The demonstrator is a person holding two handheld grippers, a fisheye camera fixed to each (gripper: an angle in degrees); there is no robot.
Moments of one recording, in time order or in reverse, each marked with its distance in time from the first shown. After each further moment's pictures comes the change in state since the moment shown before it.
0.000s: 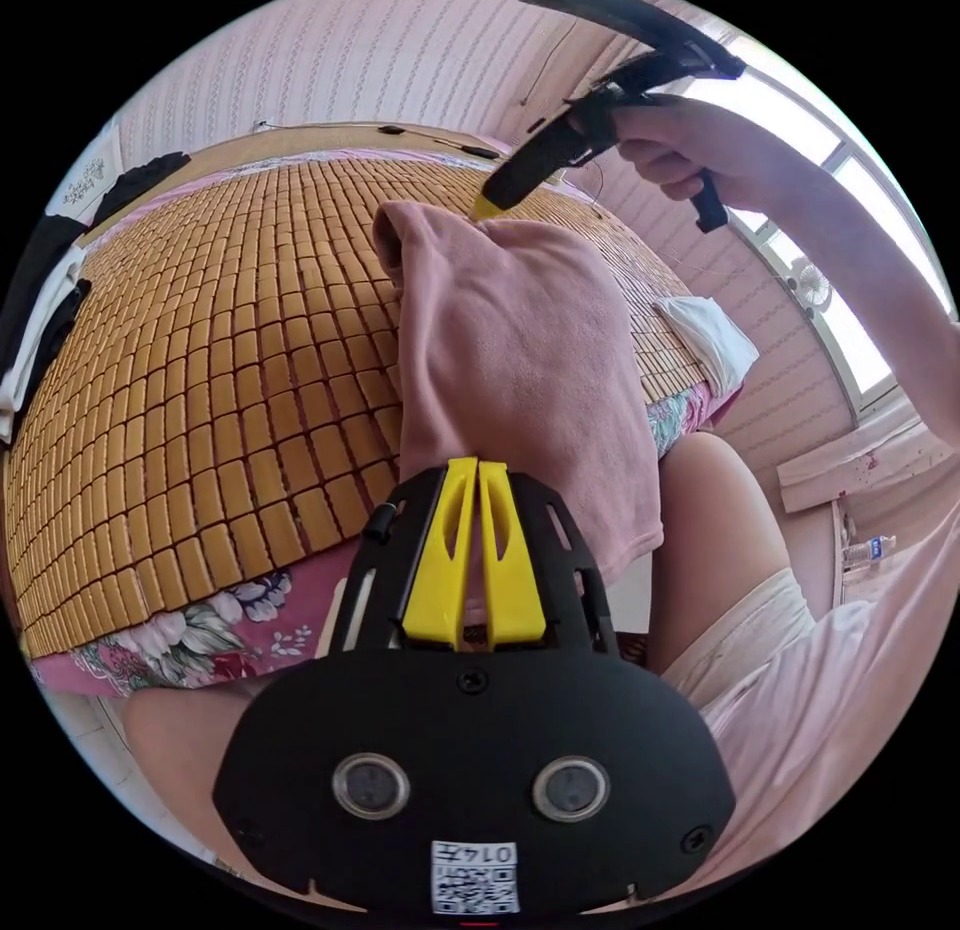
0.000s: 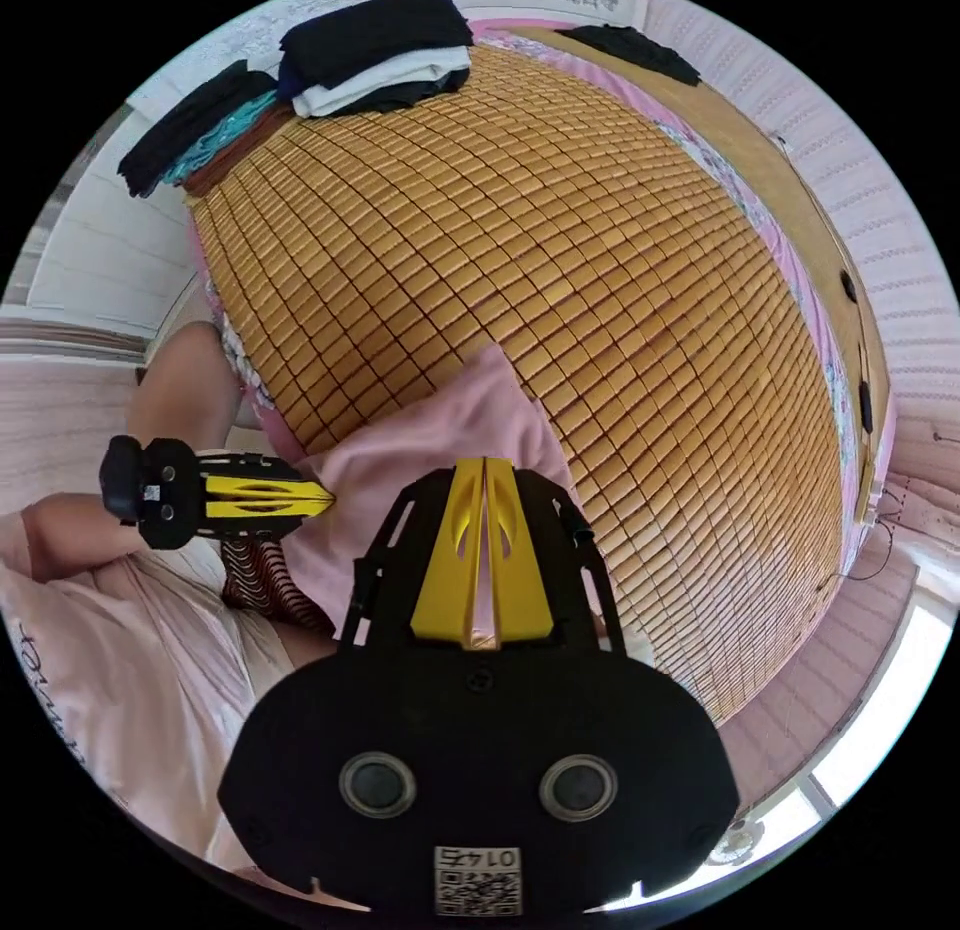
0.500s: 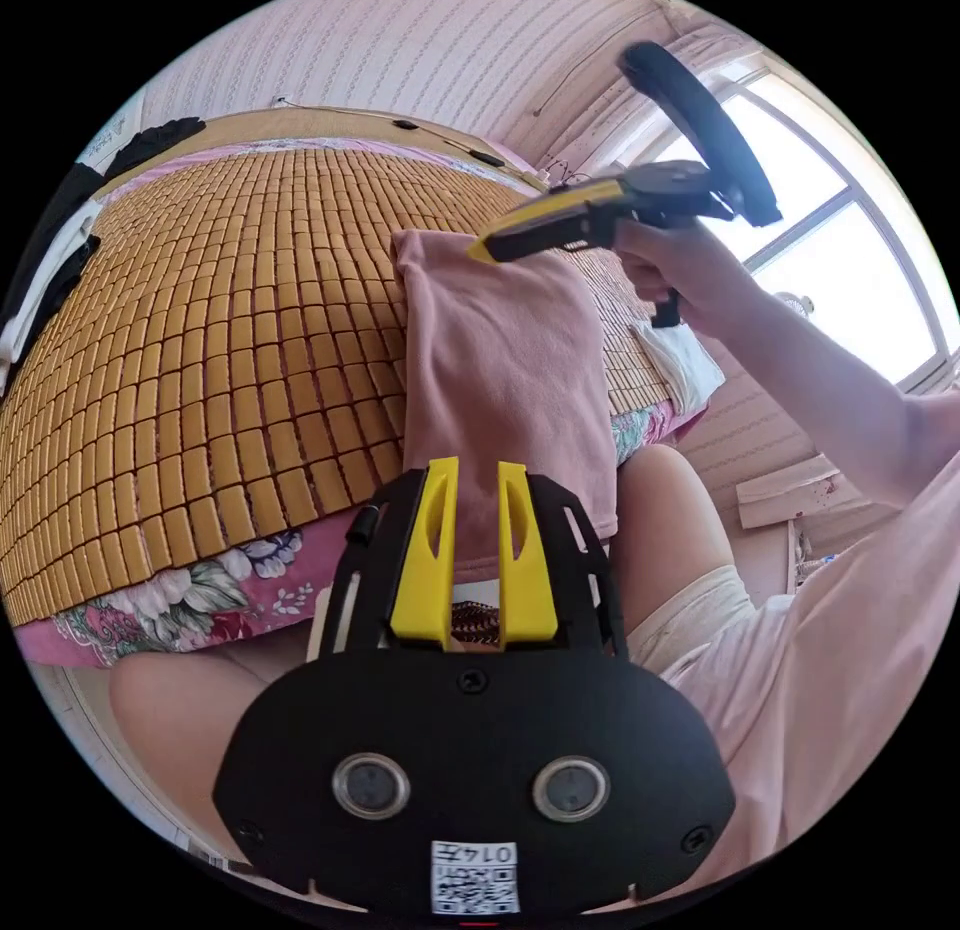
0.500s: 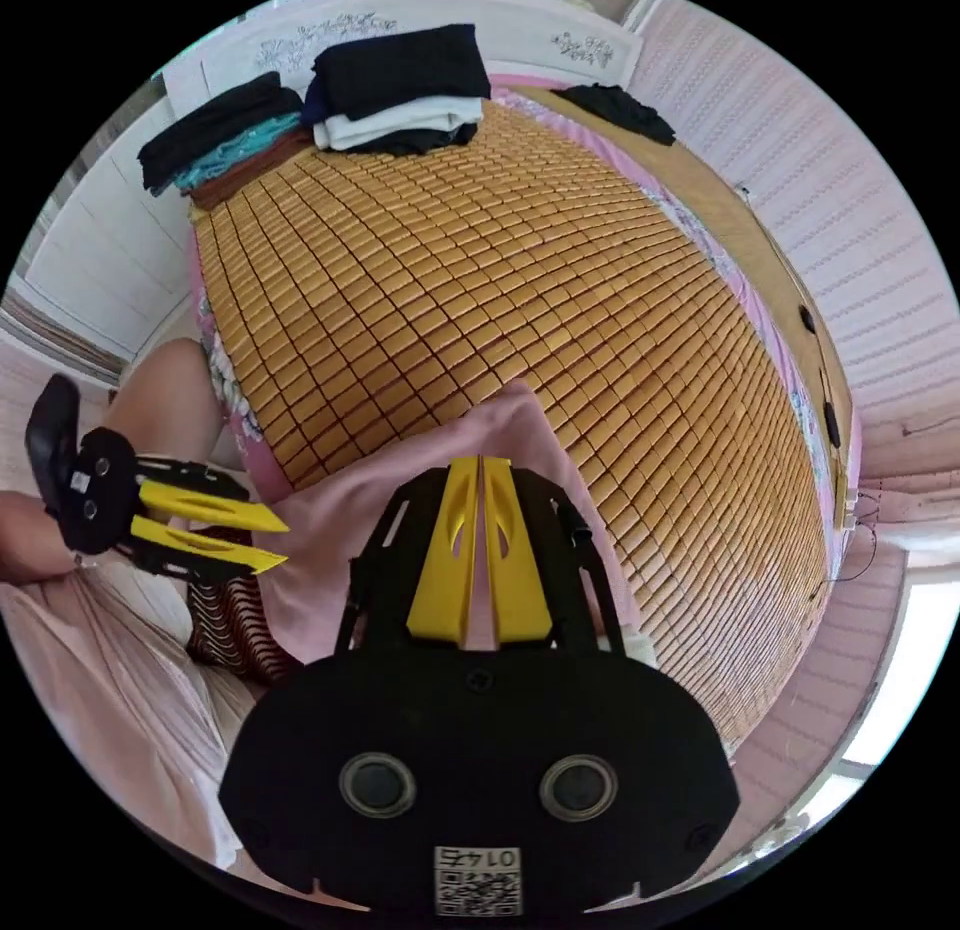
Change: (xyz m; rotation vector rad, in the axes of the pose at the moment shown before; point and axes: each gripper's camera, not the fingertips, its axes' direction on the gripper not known) left arm -0.041 -0.021 -0.029 -0.001 0.108 -0.075; right arm -0.026 0.059 0.015 0.230 0.109 0.066
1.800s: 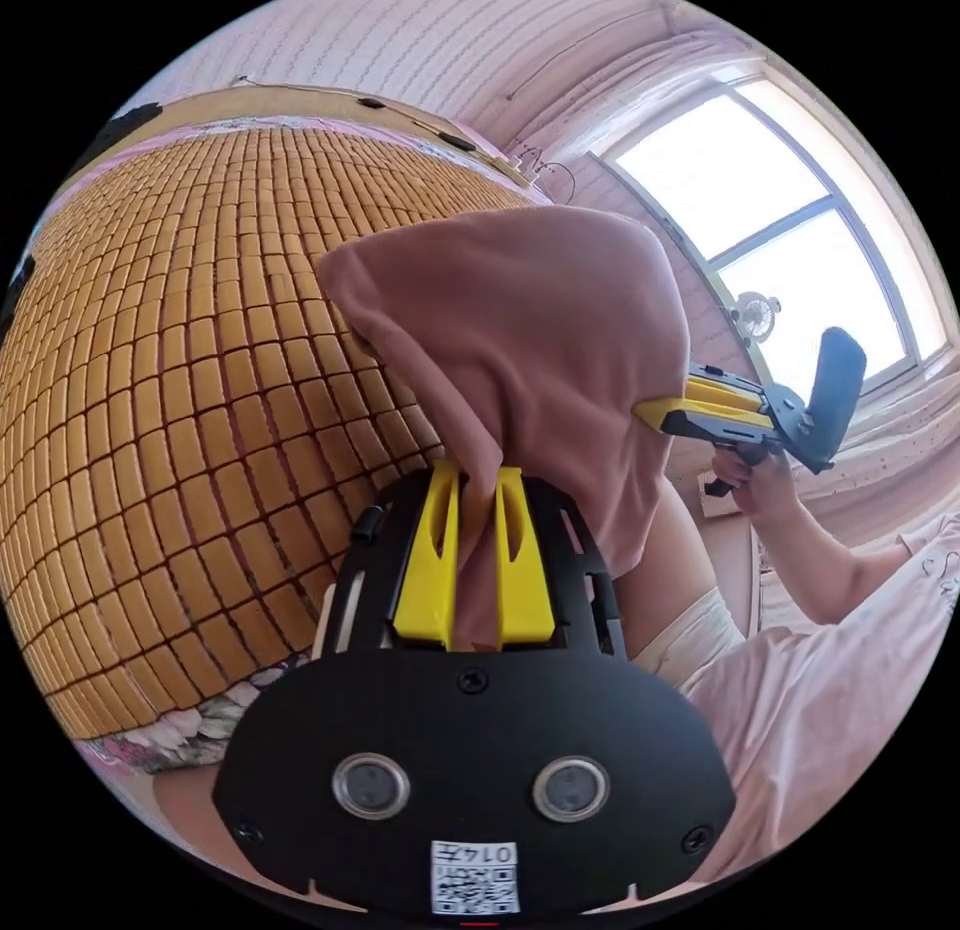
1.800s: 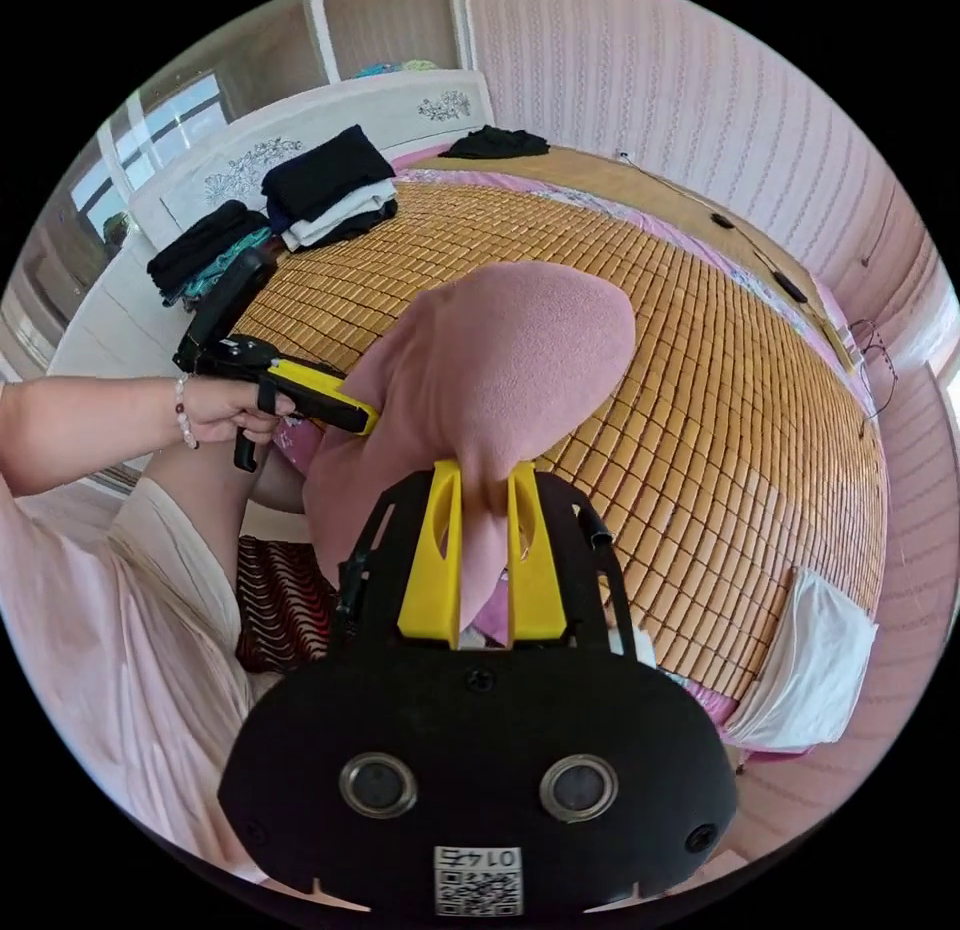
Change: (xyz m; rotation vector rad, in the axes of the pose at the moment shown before) left arm -0.053 -0.113 0.065 -0.050 0.160 0.046; right arm -0.060 0.306 0.005 0.200 -0.067 0.275
